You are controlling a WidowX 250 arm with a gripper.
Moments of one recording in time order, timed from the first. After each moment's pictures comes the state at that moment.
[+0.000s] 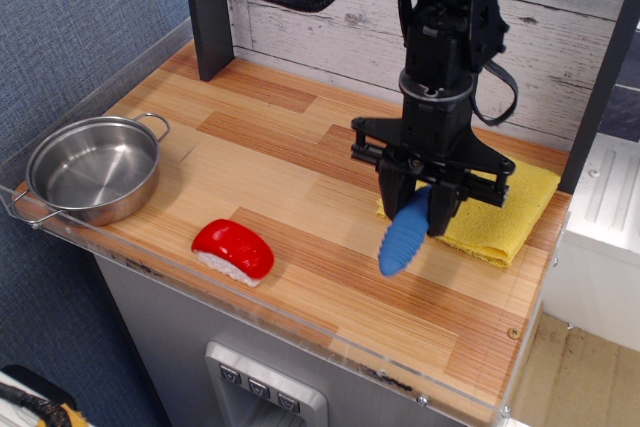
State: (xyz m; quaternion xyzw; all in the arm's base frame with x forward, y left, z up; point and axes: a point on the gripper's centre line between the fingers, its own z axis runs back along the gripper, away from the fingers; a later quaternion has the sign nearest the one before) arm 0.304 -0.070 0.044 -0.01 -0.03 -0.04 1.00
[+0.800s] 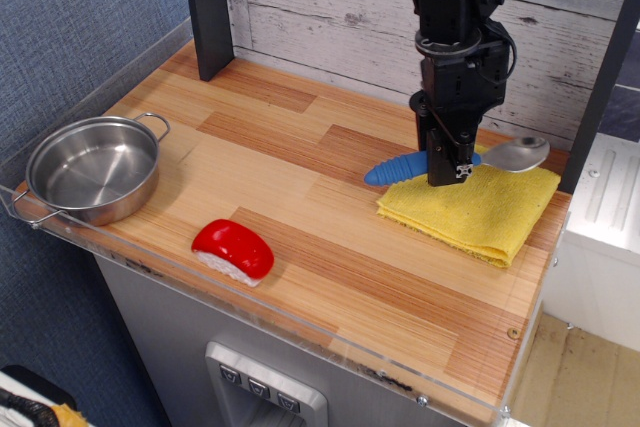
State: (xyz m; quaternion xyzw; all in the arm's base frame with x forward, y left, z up) arm 0.357 -0.068 0.035 -0.04 -0.05 -0.48 0.88
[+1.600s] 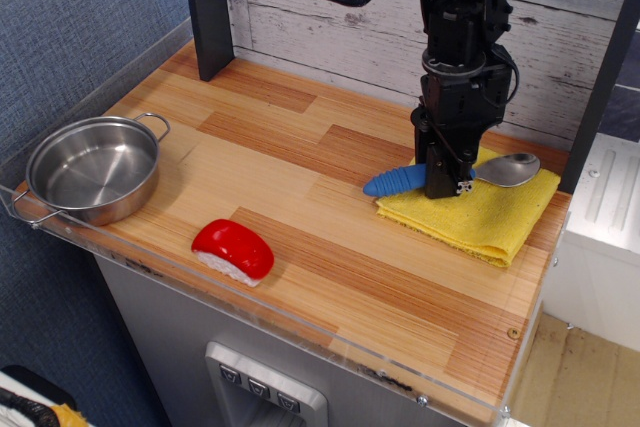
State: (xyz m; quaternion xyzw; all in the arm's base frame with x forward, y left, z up) arm 0.361 -0.067 0.019 -0.01 -0.04 -0.46 0.89
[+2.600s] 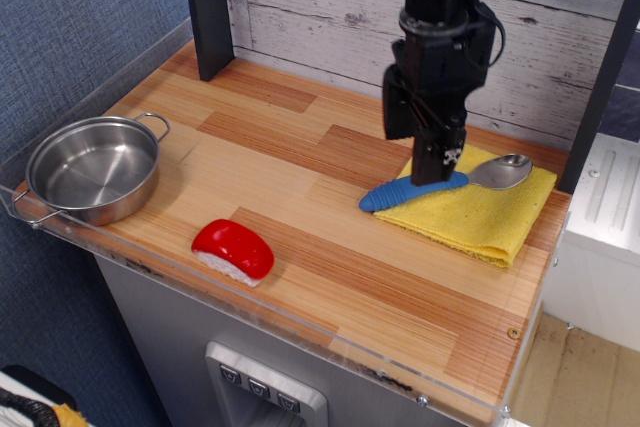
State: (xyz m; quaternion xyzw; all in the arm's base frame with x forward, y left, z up) arm 0.340 -0.054 0.064 0.00 -0.04 -0.39 0.92
